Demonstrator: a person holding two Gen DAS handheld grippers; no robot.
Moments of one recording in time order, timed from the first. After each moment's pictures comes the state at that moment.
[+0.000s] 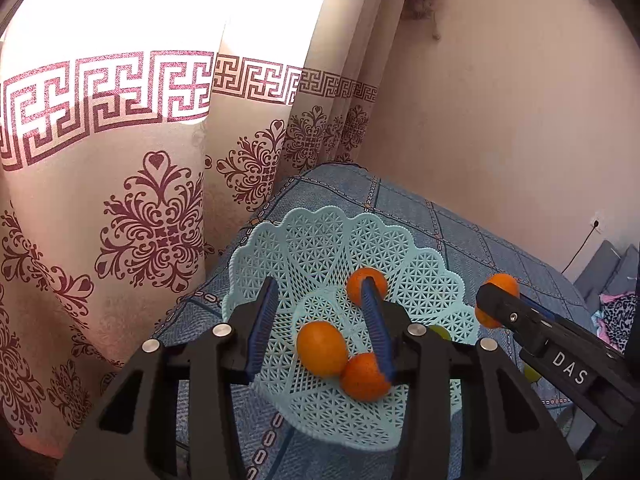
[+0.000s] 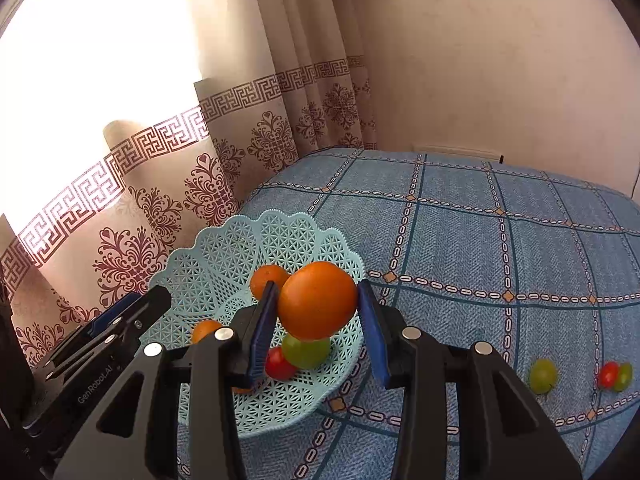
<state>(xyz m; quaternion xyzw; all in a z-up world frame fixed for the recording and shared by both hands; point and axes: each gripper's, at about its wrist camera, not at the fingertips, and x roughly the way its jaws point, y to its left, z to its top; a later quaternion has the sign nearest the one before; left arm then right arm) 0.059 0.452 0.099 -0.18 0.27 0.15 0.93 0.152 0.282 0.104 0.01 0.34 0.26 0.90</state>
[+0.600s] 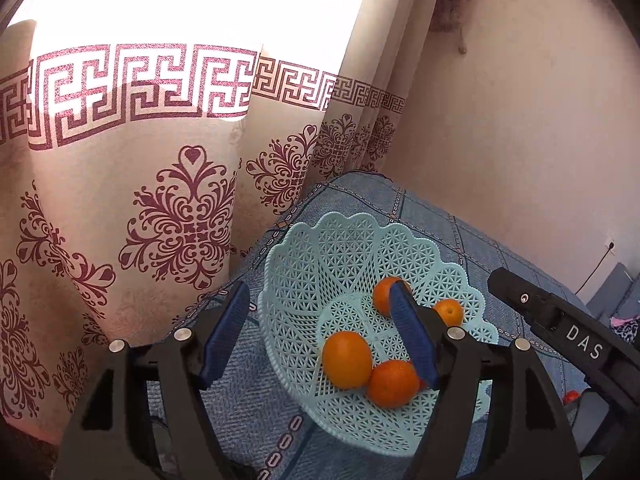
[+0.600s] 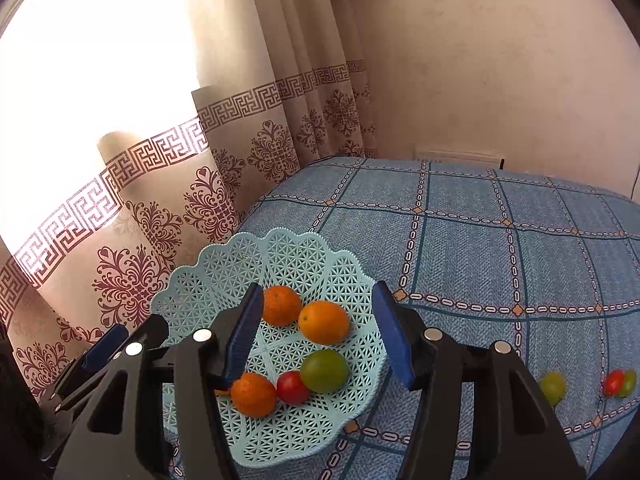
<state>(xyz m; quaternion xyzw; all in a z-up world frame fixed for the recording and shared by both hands) 0.053 0.460 0.091 -0.19 0.25 0.20 0.93 0.159 0.297 0.109 0.02 0.33 0.25 0.91</state>
